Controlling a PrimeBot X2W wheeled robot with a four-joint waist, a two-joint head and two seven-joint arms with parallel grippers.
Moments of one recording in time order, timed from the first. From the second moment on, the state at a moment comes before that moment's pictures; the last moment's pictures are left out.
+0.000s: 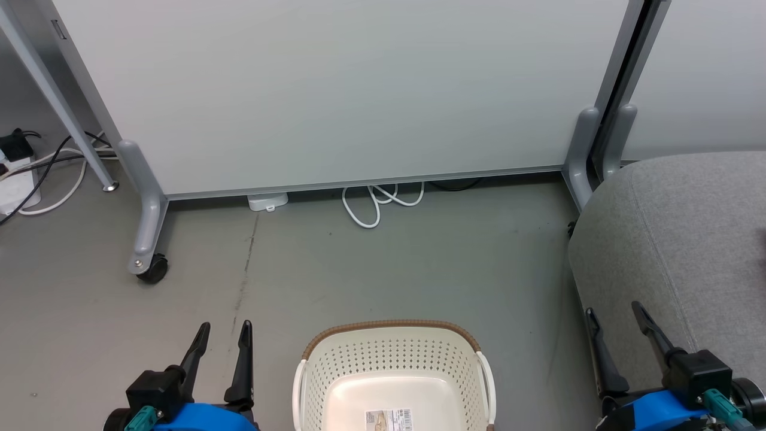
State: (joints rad) left arm -0.04 0.13 -0.14 0.40 -0.32 -0.13 -0.26; right arm 0.02 -0.05 -0.06 0.16 0.00 0.13 -0.18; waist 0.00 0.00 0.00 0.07
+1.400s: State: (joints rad) left arm 0.00 0.09 -0.06 0.41 -0.77 -0.13 -0.13; right arm 0.02 -0.04 -0.08 0.26 0.56 0.13 -0.07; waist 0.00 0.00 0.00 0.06
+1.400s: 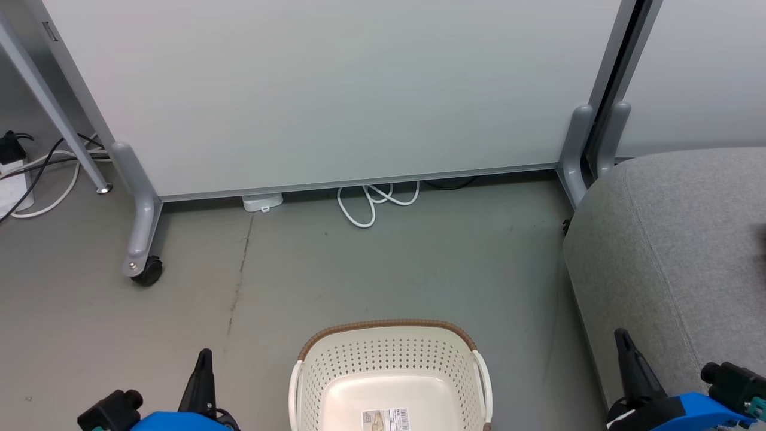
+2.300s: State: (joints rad) left arm -0.04 0.07 0.00 0.35 -1.08 -0.13 -0.04; right arm -0.02 -0.04 -0.09 0.26 0.95 0.13 0.00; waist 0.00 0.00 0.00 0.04
